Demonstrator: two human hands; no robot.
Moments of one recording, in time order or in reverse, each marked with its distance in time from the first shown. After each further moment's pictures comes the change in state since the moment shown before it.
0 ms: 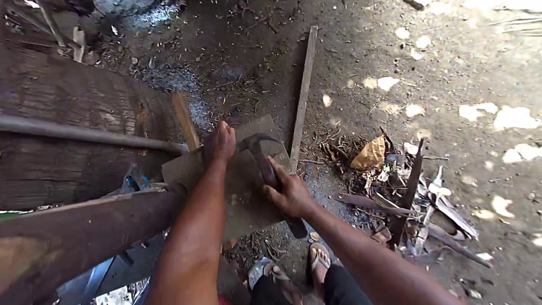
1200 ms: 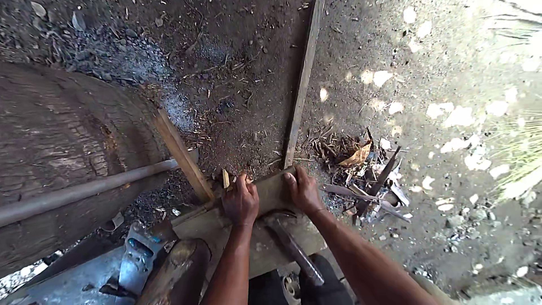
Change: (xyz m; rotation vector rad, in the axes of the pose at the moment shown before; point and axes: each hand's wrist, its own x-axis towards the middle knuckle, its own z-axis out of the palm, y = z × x) left_hand 0.011 -0.014 0.018 -0.021 0.187 0.076; right_hand 0.155 -0.016 -0.028 -0.307 0.281 0.364
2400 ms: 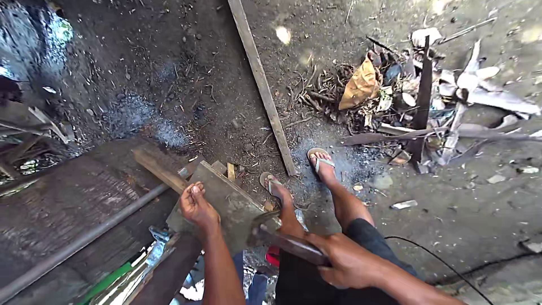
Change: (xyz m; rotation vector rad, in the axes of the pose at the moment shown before) left_hand -0.060 0.085 0.011 -0.597 0.160 0.024; right_hand -0.226 0.223 -0.123 0.534 -0.855 -0.115
